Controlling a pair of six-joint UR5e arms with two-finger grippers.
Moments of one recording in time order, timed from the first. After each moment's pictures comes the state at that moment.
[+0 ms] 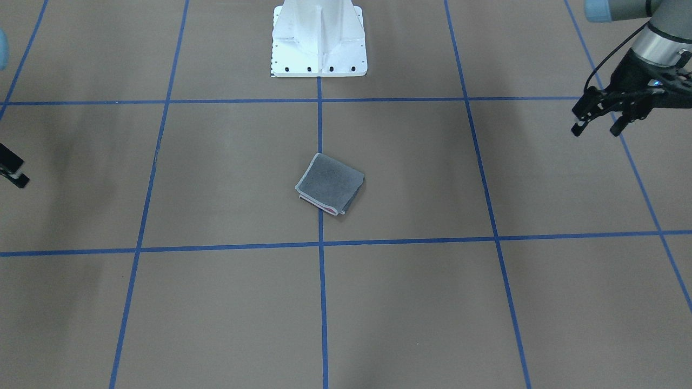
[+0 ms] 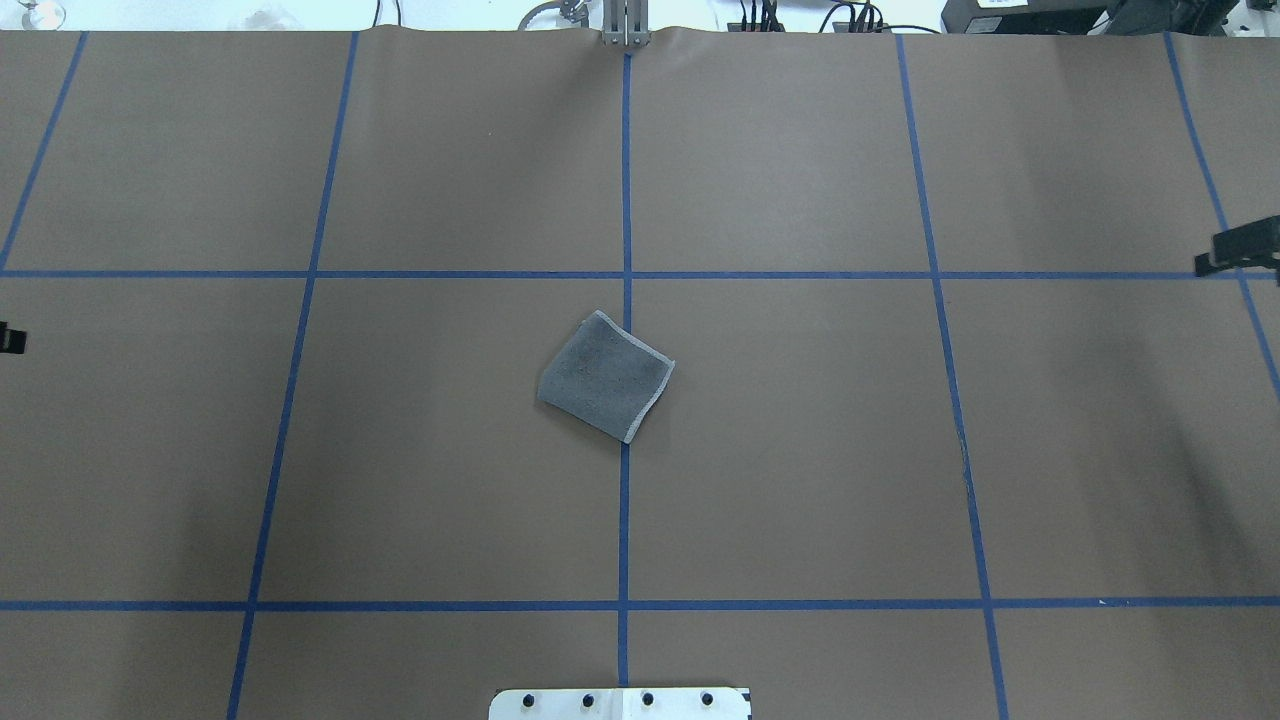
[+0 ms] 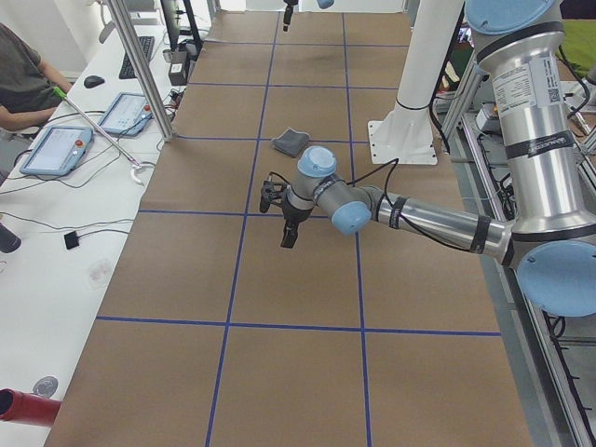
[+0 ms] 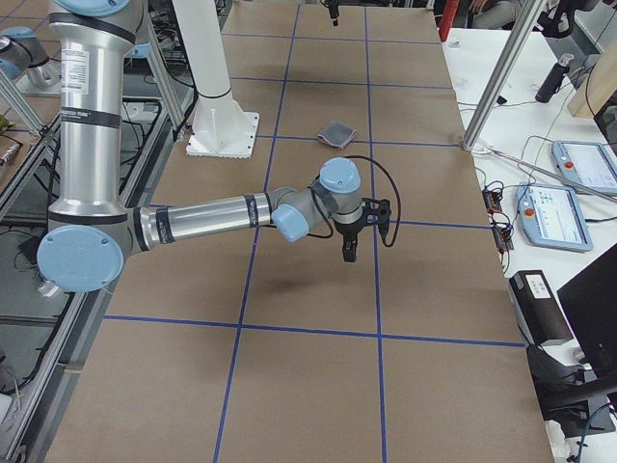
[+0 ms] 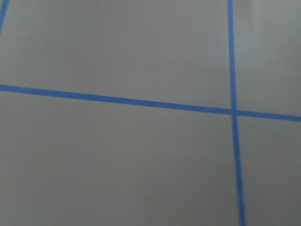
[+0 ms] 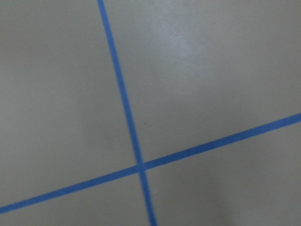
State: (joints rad) left arm -1.10 -1.26 -2.02 -2.13 -2.08 -0.66; right arm 1.29 -1.69 1.82 -1.13 2.28 0.62
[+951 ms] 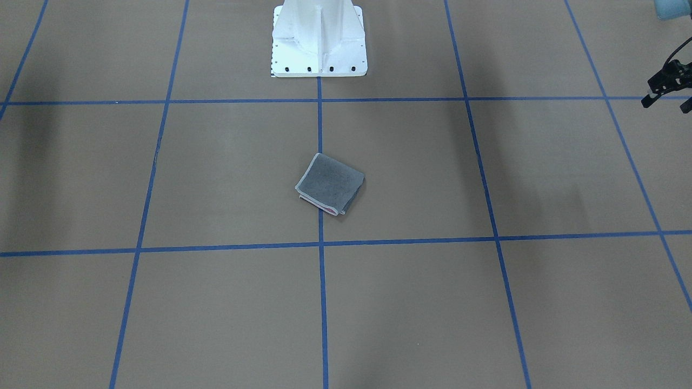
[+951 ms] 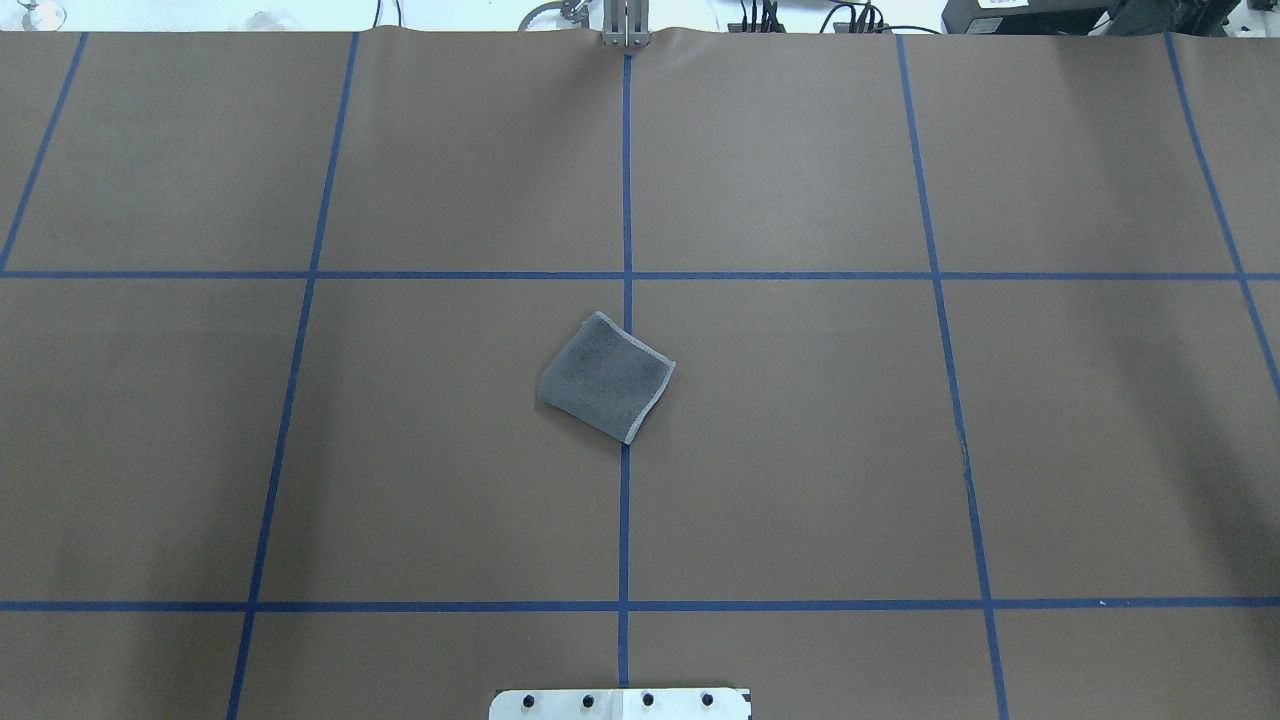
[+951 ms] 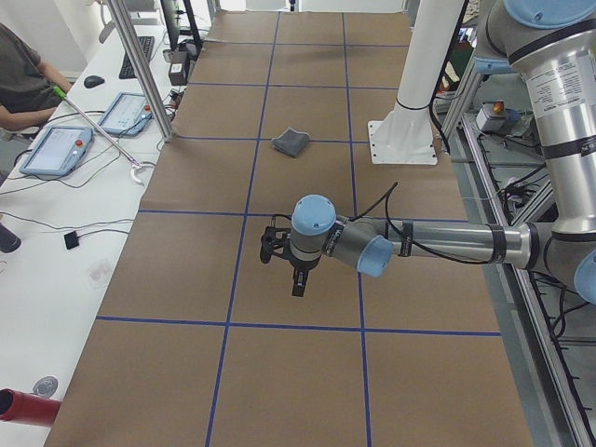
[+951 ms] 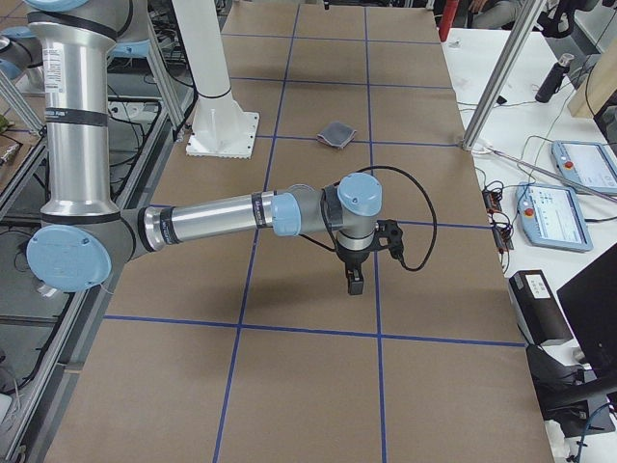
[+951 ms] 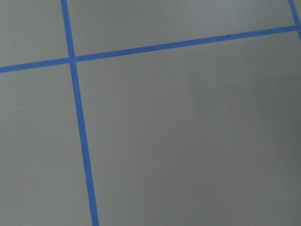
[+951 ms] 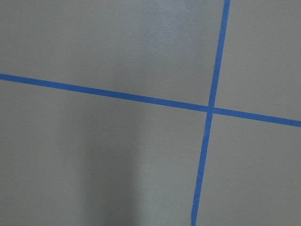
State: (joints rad) left arm -1.38 -1.26 -1.89 -1.93 -2.39 -0.31; right arm 1.48 -1.60 1.81 -1.64 2.33 0.02
